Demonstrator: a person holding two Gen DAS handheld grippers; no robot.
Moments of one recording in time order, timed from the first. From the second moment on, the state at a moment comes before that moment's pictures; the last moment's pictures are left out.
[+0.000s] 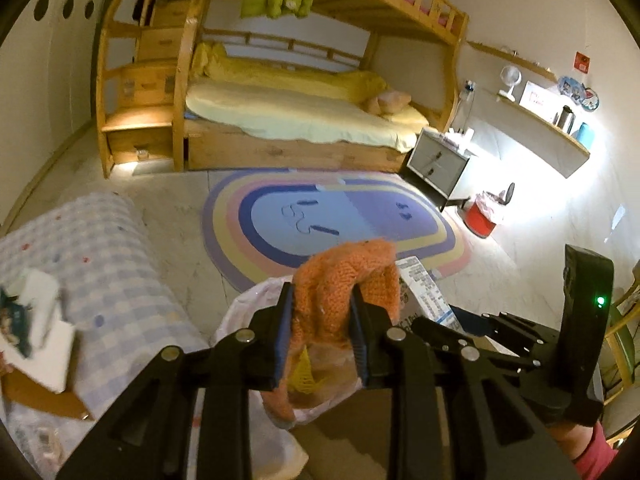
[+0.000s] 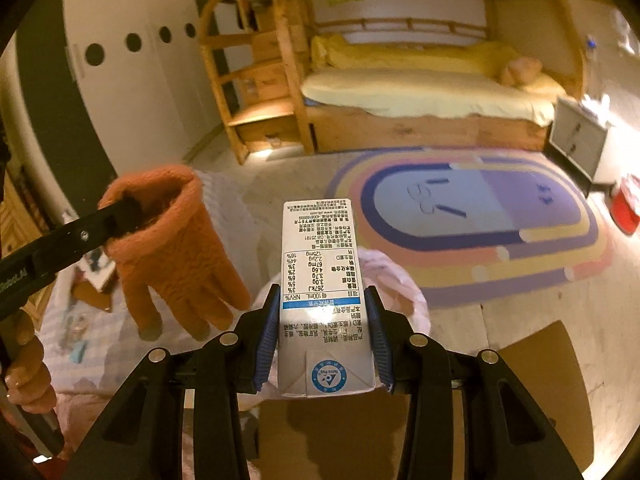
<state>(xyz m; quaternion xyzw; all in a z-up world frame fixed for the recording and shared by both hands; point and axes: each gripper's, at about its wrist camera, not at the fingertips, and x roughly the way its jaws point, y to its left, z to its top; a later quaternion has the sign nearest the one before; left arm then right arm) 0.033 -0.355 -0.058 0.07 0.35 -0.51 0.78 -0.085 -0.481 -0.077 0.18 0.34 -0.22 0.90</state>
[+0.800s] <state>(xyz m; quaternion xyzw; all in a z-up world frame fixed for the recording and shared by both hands) 0.049 -0.256 -0.040 0.10 0.30 -0.38 0.87 -0.059 -0.456 -0.075 0.19 0.33 -0.18 0.91</state>
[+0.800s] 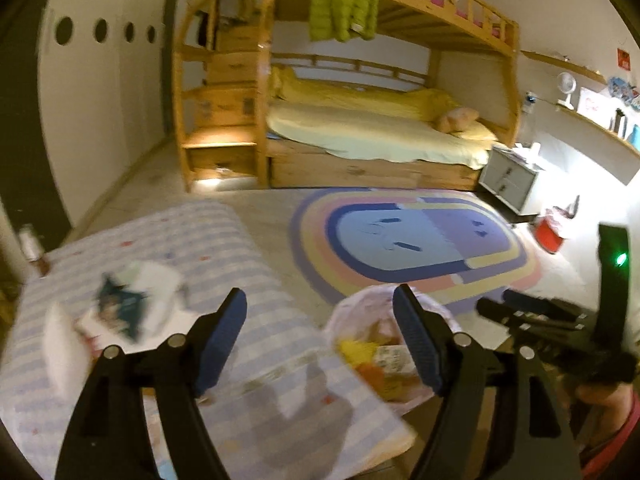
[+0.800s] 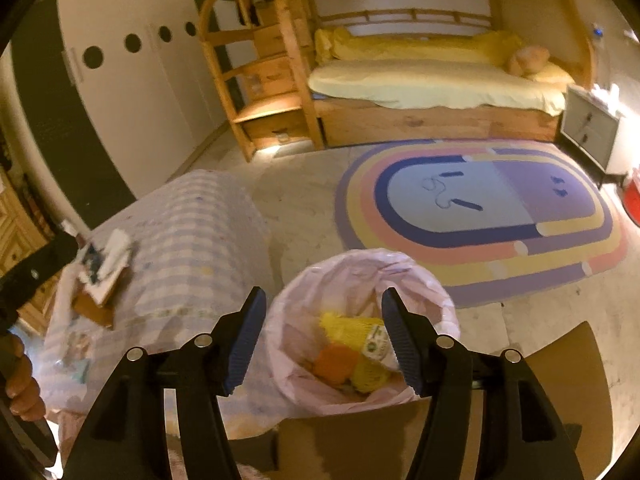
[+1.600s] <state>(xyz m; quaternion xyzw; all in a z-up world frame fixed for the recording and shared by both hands) 0.069 -0.018 -0.072 0.05 0.32 -0.12 0.94 0.026 -0.245 -0.067 0.06 0.37 0.05 0.92</state>
